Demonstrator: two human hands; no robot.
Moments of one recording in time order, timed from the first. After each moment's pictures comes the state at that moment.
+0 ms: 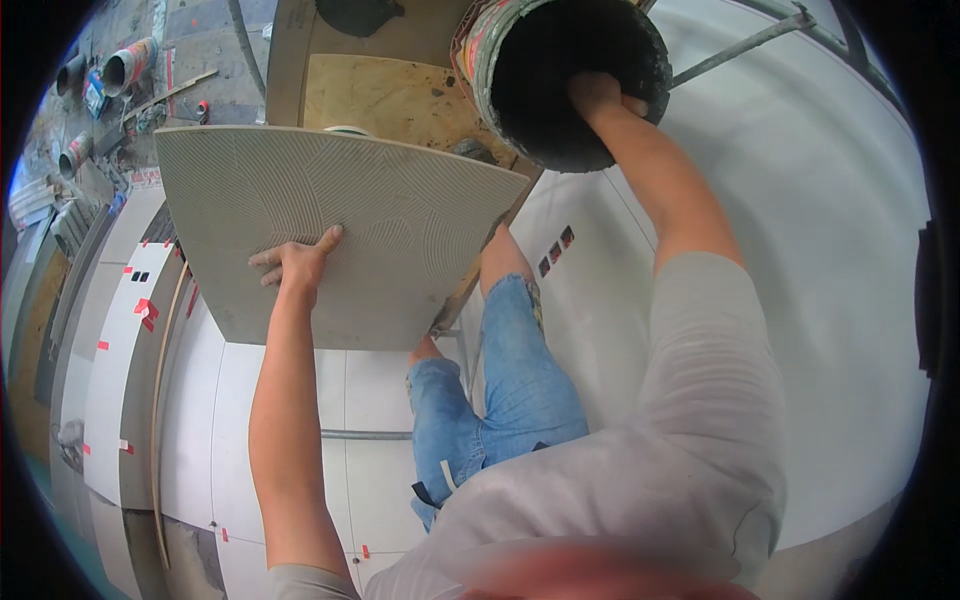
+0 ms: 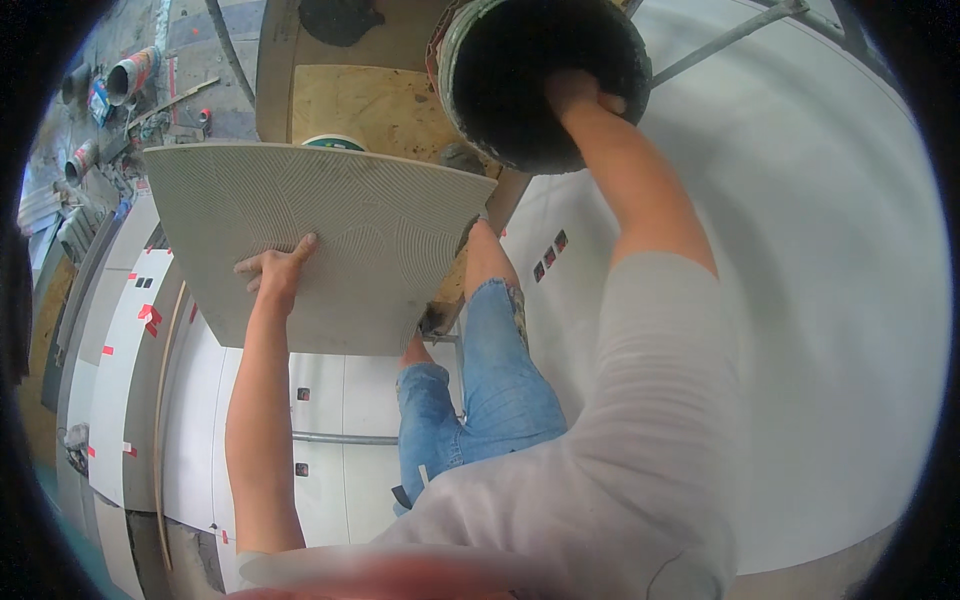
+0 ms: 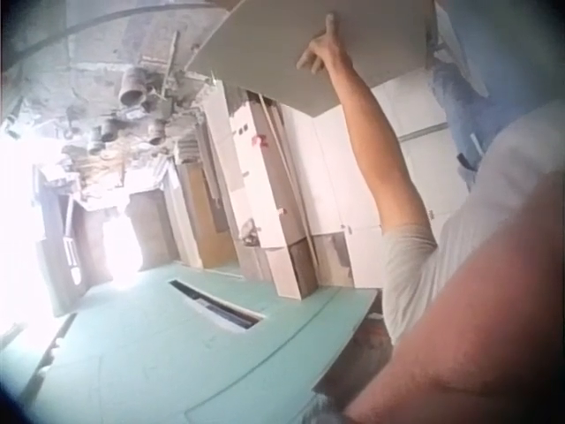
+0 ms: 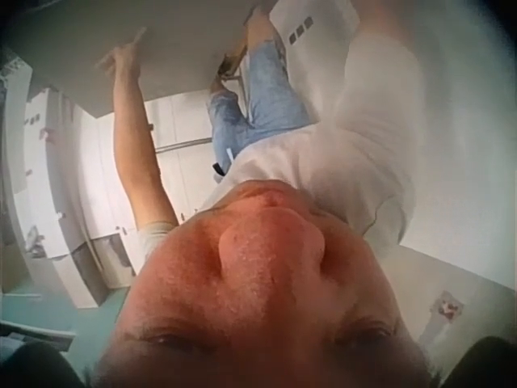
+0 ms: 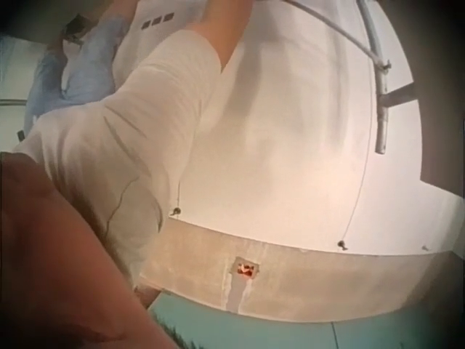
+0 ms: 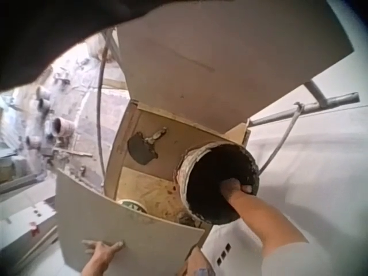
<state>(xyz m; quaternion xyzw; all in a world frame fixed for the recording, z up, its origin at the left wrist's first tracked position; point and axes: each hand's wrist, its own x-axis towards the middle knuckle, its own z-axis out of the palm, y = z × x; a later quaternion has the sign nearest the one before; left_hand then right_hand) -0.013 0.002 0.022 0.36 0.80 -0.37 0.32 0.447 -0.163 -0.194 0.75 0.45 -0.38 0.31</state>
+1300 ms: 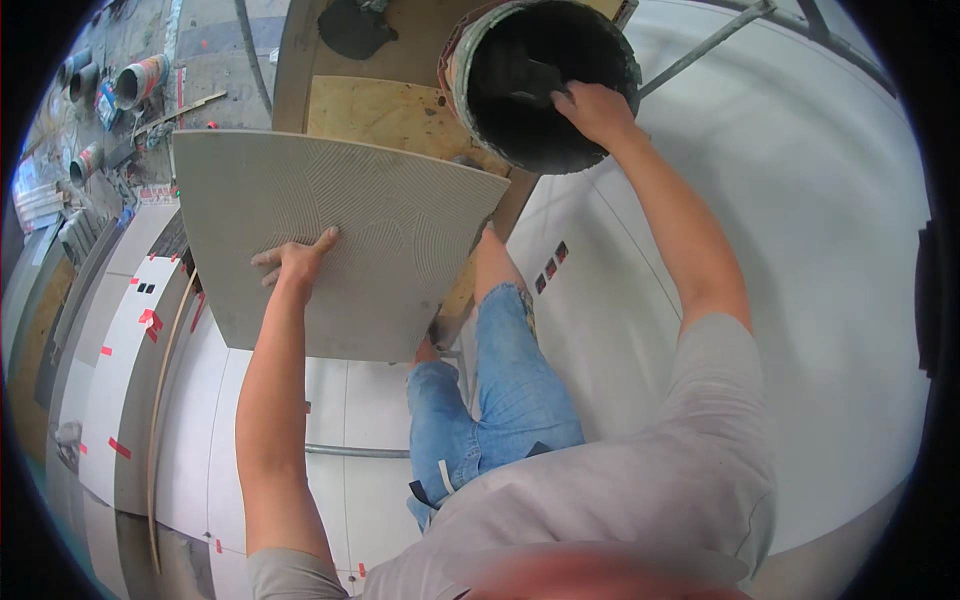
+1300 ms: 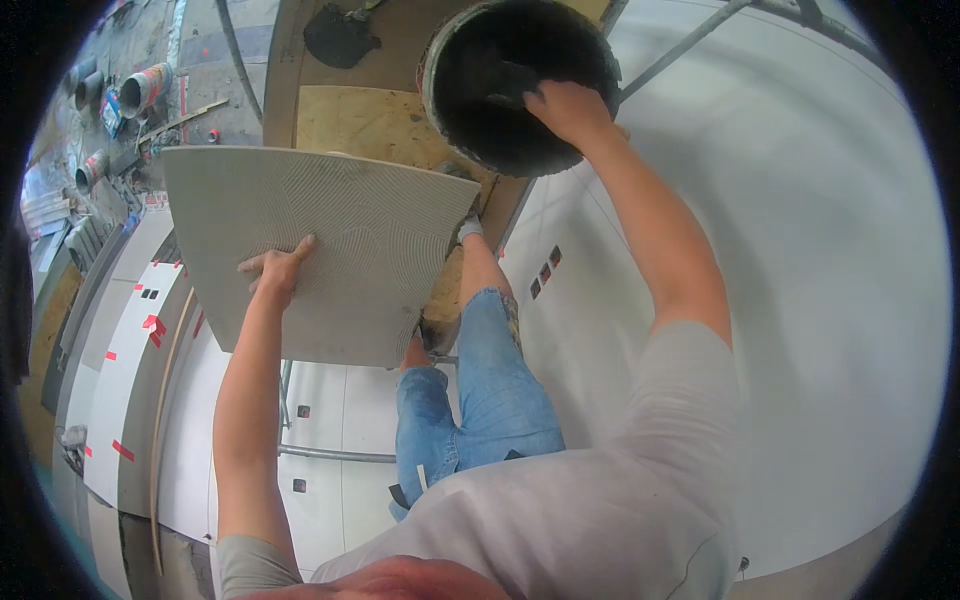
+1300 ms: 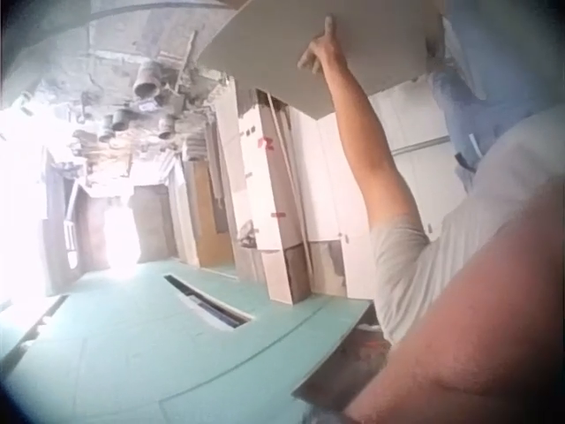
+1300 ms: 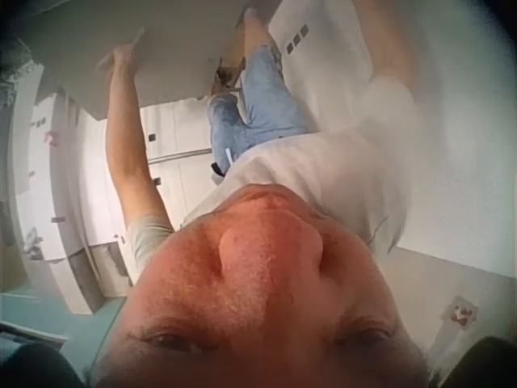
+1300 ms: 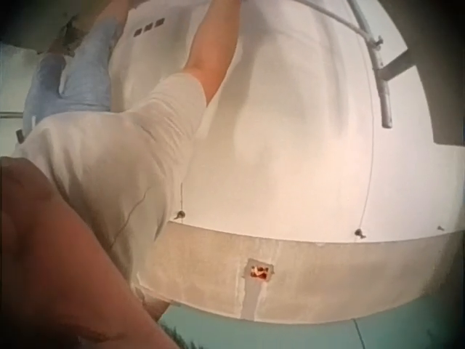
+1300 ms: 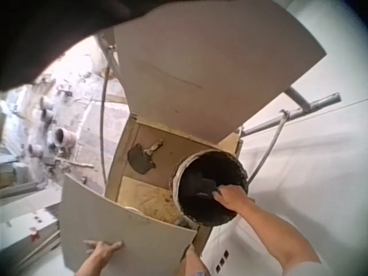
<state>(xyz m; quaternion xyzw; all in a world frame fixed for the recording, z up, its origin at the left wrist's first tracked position) -0.019 0.006 0.019 0.32 0.82 -0.33 0.35 0.460 -0.140 -0.054 0.78 0.48 -0.40 0.12</state>
